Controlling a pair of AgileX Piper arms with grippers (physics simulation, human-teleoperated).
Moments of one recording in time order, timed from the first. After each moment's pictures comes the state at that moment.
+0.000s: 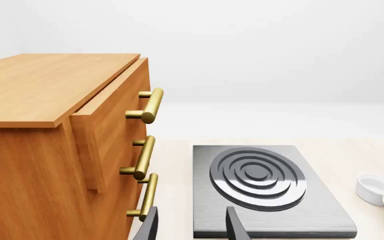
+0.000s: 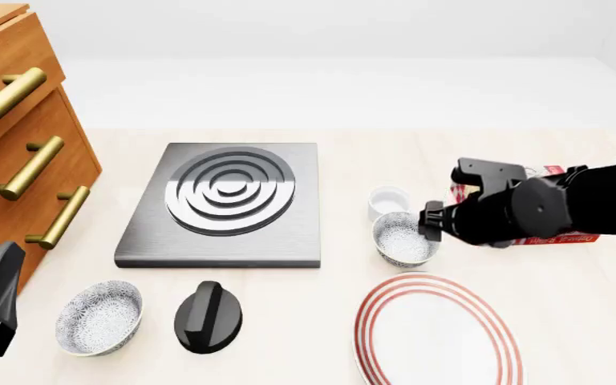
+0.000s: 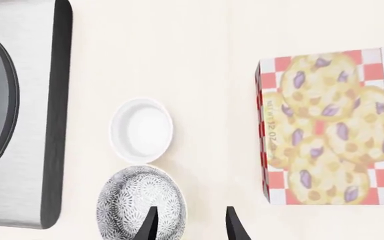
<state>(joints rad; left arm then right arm) 0.00 0.01 0.00 0.00 0.00 0.24 1.62 -0.73 0.13 0.28</state>
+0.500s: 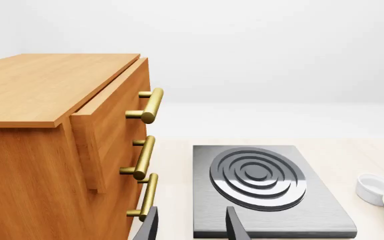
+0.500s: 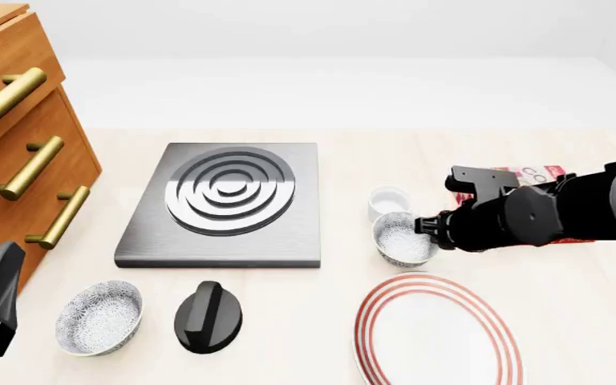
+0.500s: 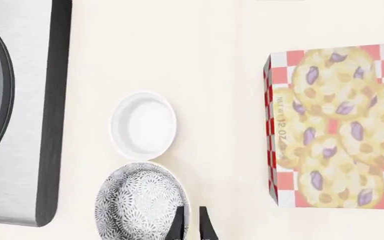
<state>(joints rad) 0.00 0.01 0.00 0.00 0.00 0.25 1.65 -0.72 0.10 0.27</state>
